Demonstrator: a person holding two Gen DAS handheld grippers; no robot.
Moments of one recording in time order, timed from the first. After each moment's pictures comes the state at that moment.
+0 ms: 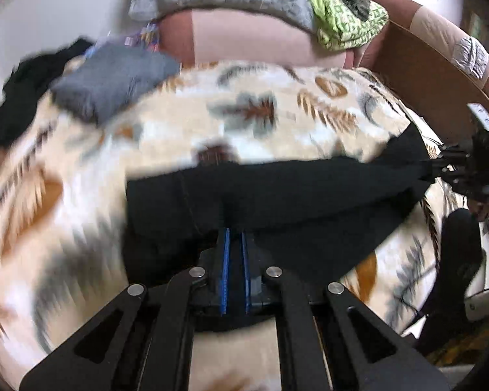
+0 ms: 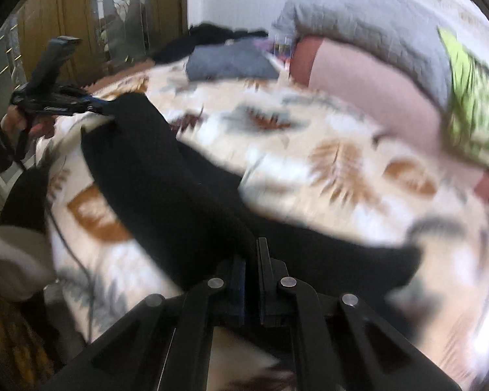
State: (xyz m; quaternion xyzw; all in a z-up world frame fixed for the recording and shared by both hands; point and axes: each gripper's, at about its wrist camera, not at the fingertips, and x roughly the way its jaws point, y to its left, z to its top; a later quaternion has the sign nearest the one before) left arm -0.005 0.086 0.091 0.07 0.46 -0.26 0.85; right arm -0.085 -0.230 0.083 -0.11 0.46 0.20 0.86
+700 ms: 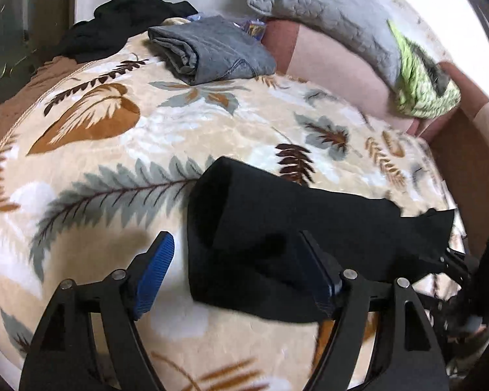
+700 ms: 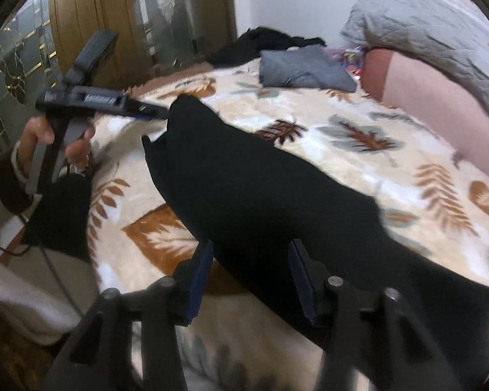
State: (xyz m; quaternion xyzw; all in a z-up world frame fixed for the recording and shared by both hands) left arm 0.002 0.139 0.075 -0.07 0.46 -0.12 0.88; right arm -0.083 -0.100 0.060 -0.11 0.41 0.30 0.85
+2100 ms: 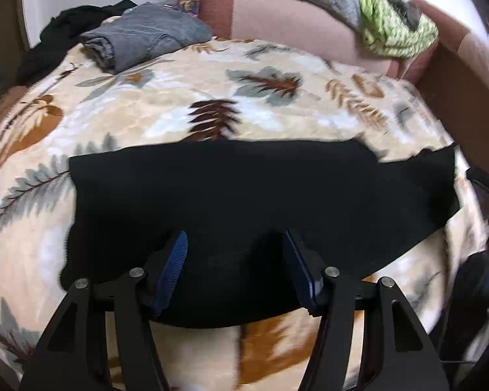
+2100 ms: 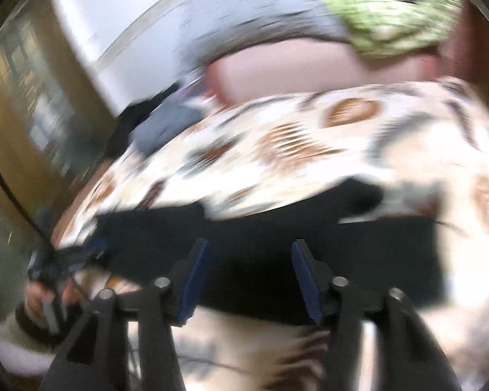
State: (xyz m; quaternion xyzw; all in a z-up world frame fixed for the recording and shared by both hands) left arm -0.021 0.042 0.063 0.00 0.48 -0.17 0.86; right arm -0.114 -0.339 0.116 0.18 0.40 0.03 0.90
